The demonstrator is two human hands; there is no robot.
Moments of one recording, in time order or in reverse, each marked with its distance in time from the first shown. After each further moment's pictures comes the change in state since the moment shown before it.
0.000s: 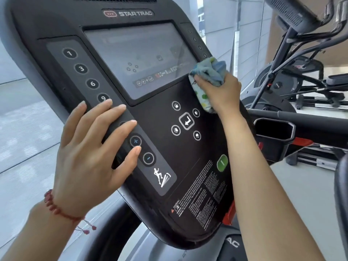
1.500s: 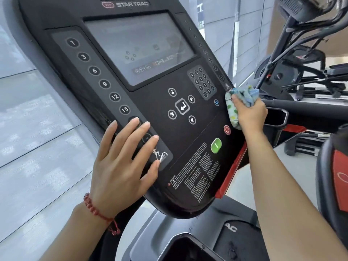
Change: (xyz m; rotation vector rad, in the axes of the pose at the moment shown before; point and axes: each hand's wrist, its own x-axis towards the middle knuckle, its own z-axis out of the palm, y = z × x) left_hand -0.038 0.039 0.013 -0.015 -0.027 0.094; right_hand -0.032 0.085 -0.063 -0.126 0.238 0.313
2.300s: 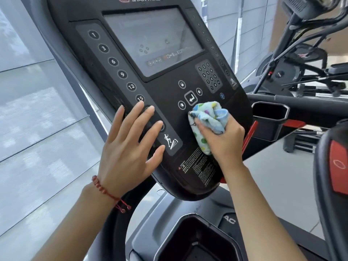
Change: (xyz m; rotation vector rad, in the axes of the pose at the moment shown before) left_hand -0.004 -0.012 -0.010 -0.038 -0.008 -0.008; right_hand -0.141 -0.040 -0.002 0.103 -0.177 -0.373
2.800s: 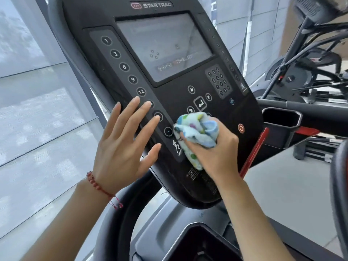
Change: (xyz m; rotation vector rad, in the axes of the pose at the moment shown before) left_hand 0.004 -0.022 -0.003 0.016 0.017 0.007; right_hand -0.014 -0.027 0.015 0.122 -0.133 -0.157
